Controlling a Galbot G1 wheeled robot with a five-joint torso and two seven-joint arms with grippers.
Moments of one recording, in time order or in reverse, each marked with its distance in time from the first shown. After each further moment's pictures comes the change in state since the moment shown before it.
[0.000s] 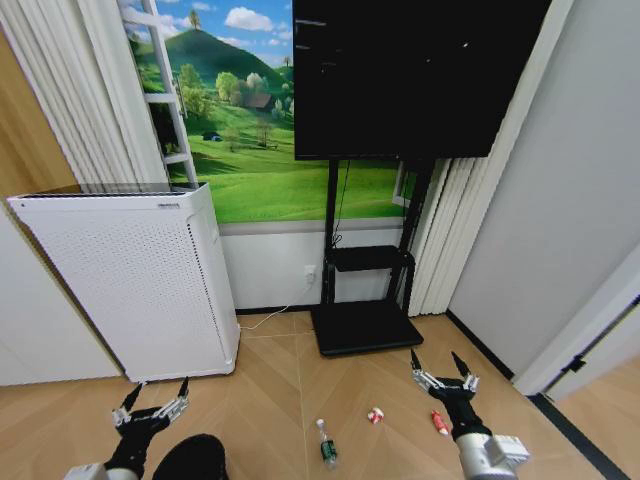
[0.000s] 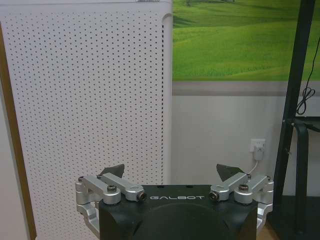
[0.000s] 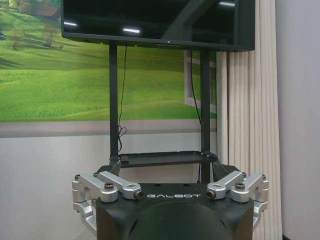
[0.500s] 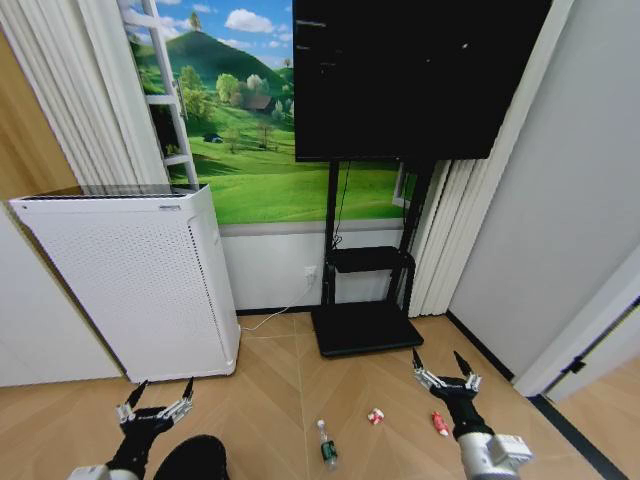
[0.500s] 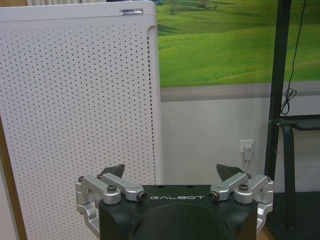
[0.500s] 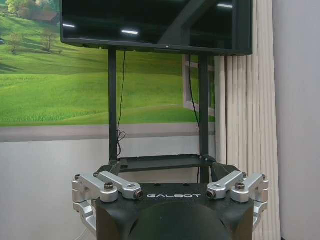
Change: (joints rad) left arm 0.010 0.003 -0.003 -0.012 0.040 -0.019 0.053; right arm 0.003 -0.002 0.001 0.008 0.004 -0.007 0.011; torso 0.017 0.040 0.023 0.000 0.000
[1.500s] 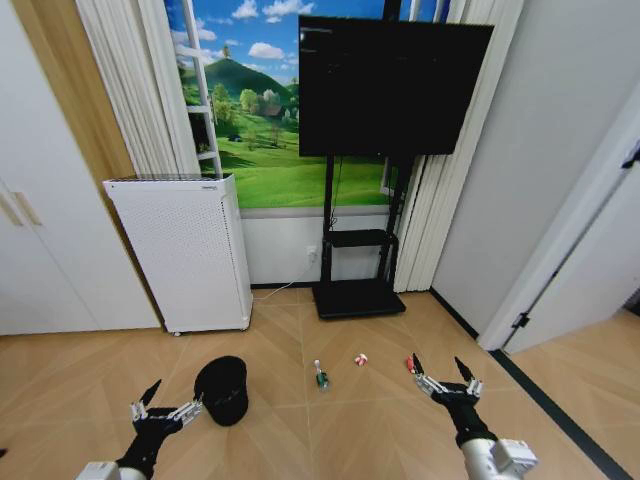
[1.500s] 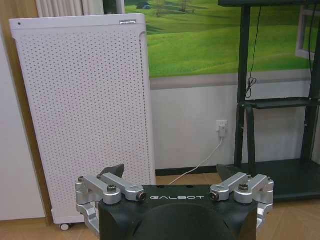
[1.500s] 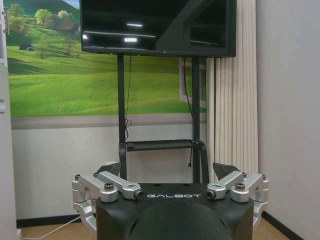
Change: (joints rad) left arm 0.003 0.013 0.018 -0.001 0.028 0.028 0.065; right arm -0.032 0.026 0.020 0.031 -0.002 -0.041 -0.028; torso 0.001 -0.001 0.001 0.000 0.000
